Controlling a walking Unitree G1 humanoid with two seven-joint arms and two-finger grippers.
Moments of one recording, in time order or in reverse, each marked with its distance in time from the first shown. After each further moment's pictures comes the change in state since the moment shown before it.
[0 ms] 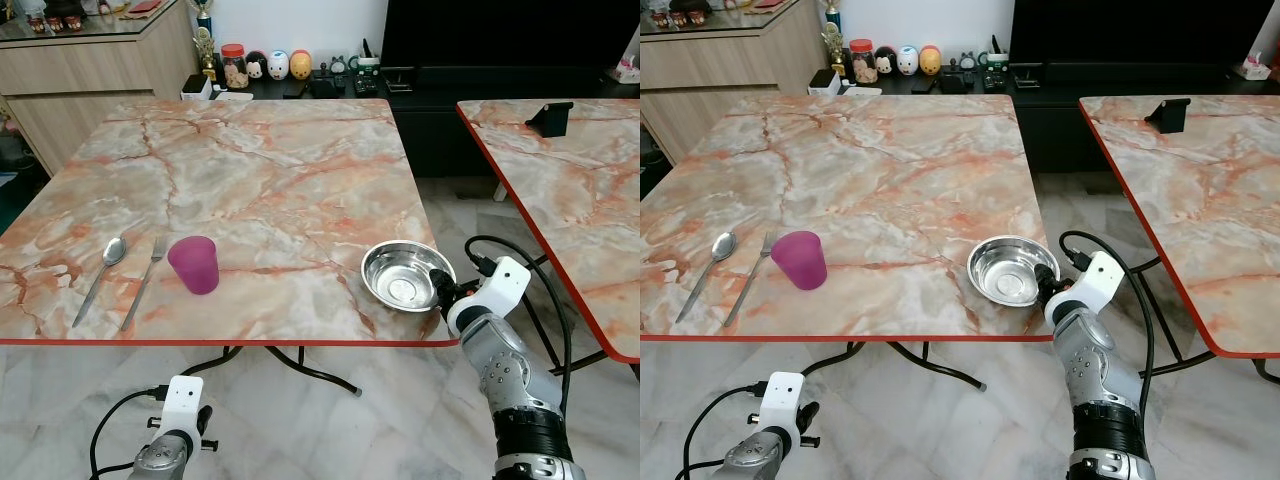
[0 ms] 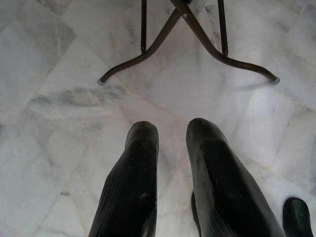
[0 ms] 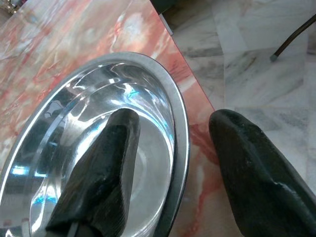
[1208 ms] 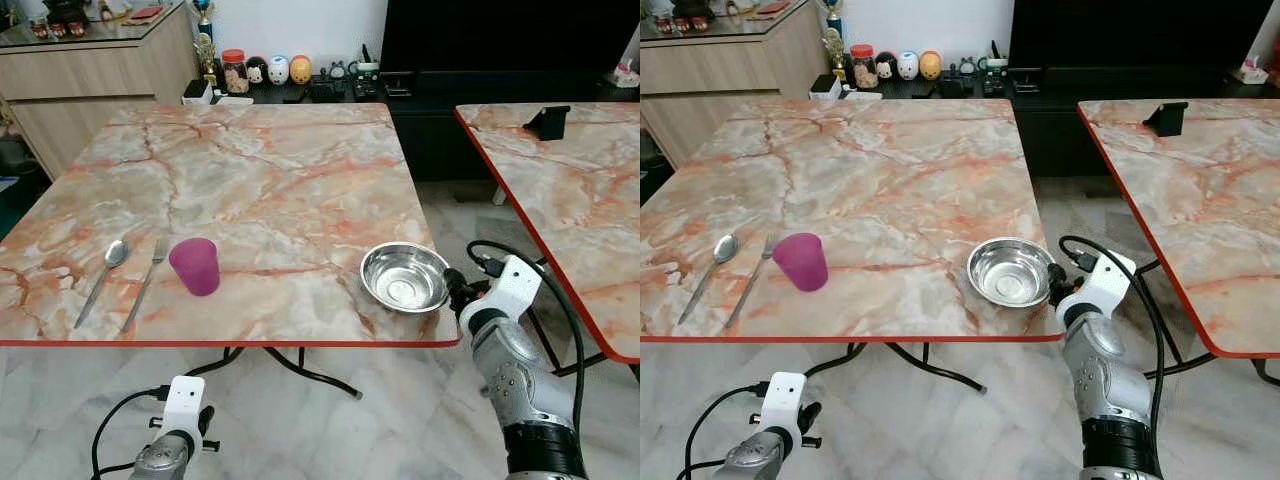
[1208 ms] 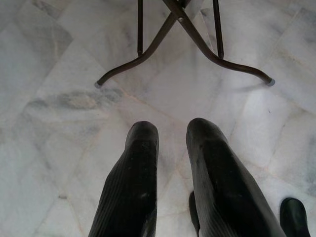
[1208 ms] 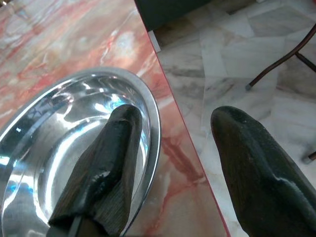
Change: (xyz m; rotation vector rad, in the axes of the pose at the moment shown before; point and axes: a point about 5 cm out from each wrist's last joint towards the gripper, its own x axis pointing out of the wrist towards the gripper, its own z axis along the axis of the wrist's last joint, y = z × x) left arm 0.000 -0.002 0.000 0.000 0.001 -0.015; right arm -0.011 -0.009 0.006 -0.165 -0.065 -0.047
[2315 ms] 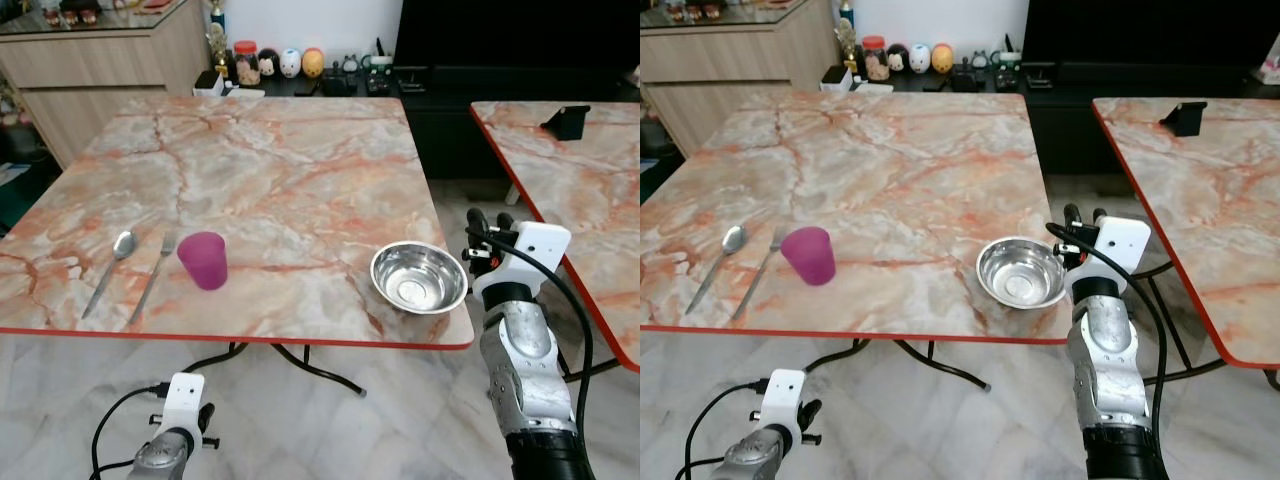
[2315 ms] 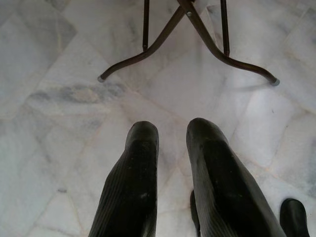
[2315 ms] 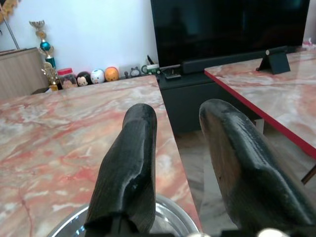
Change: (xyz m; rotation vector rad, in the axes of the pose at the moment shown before) left arm 0.000 0.001 0.001 0.000 -0.003 -0.006; right arm -0.019 0.019 0.045 -0.295 -0.489 0.092
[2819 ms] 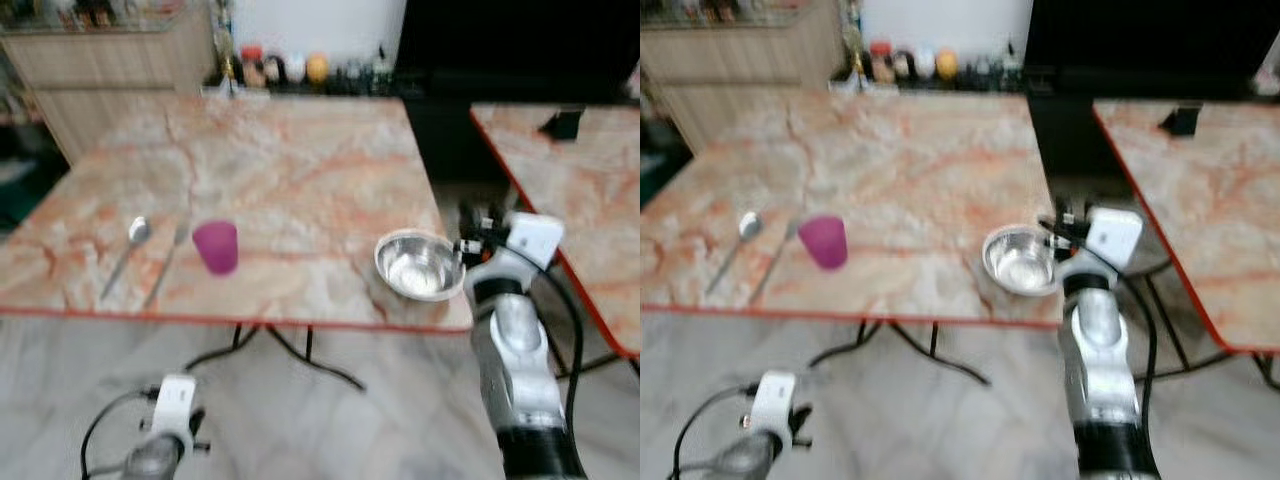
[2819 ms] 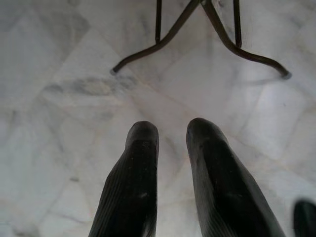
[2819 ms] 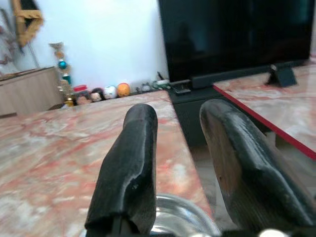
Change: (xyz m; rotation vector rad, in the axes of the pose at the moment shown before) left arm -0.002 0.010 -0.002 0.004 0.006 0.016; right arm 0.003 0.010 0.009 0.019 -0.082 0.020
